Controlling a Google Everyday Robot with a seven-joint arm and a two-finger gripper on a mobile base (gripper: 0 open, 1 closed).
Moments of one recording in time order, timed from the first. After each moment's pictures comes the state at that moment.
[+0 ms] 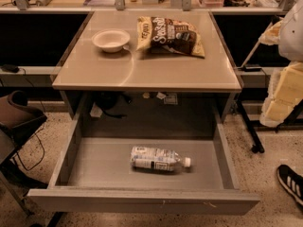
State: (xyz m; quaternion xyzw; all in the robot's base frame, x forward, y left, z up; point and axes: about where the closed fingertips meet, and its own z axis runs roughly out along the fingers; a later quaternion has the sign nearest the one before) arm 0.438 -0.216 0.977 -0.60 0.78 -0.04 0.16
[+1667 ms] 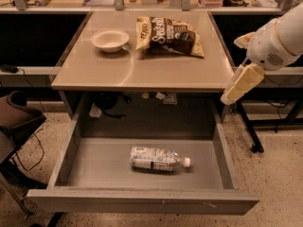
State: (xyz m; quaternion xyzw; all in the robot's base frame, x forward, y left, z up) arm 0.555 -0.209 0.911 -0.56 0.77 0.05 0.30
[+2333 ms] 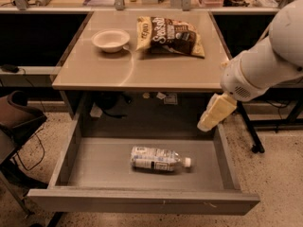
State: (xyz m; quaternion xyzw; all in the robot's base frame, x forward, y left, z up) arm 0.522 -0.165 0.858 -0.54 0.80 0.02 0.27
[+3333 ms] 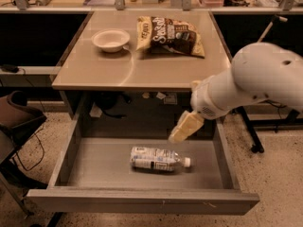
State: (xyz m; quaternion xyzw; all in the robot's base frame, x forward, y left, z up) arm 0.525 -0.101 0.796 -0.54 0.78 0.08 0.30
